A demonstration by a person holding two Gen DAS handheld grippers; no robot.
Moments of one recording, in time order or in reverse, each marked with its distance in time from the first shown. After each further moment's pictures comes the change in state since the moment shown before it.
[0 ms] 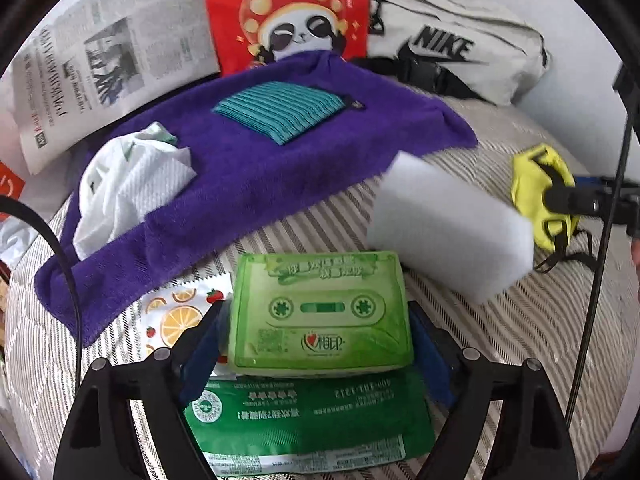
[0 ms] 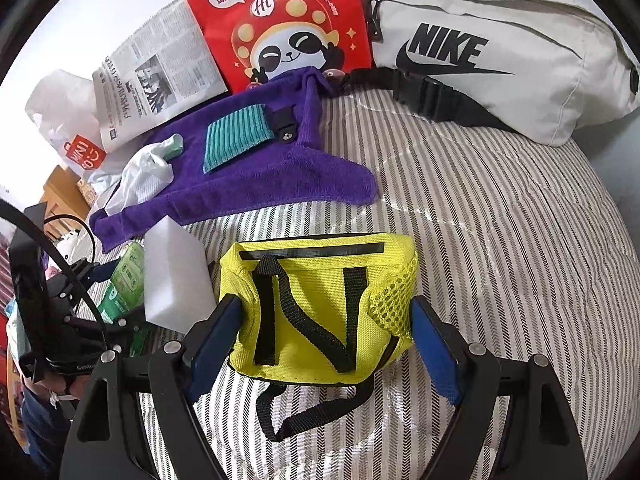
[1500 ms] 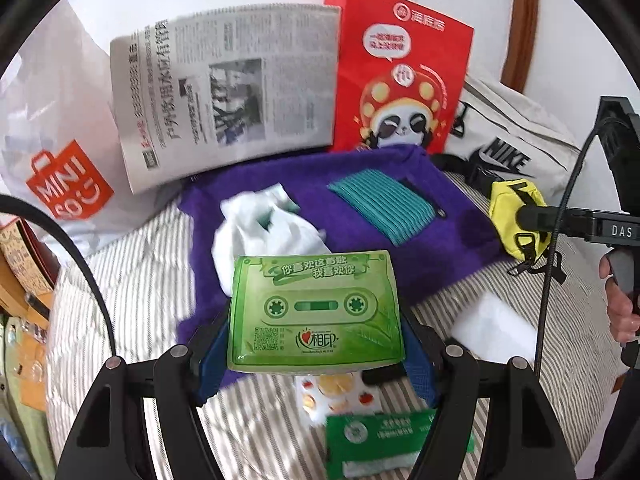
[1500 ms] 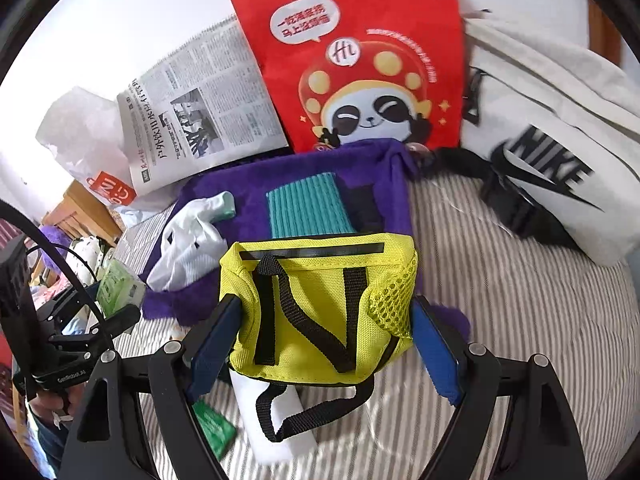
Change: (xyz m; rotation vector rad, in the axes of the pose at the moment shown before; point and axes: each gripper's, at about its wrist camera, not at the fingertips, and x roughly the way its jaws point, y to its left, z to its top) left arm -0.067 0.102 0.030 -0.199 -0.146 0.033; right arm 0.016 0.071 0.112 -0.084 -0.021 0.081
